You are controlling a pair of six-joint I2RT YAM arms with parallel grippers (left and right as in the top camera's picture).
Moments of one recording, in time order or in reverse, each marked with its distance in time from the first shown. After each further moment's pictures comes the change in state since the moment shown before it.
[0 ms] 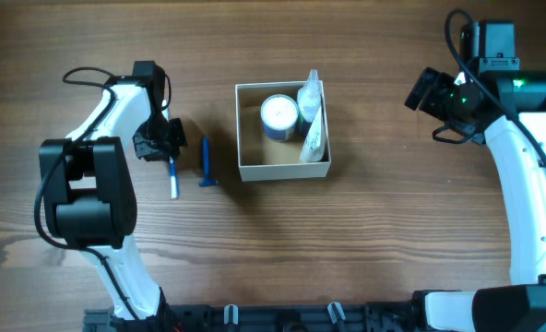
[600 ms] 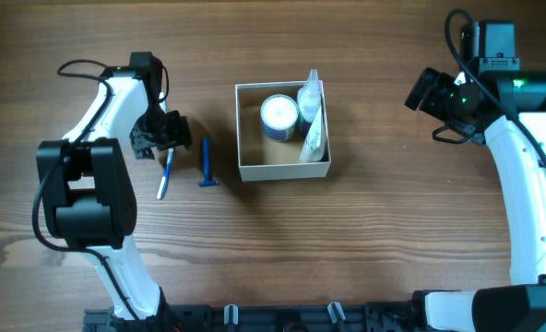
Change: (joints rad) left arm 0.000 -0.004 0.074 -0.067 0.013 -0.015; right arm 0.000 0.000 0.000 0.000 0.000 0.000
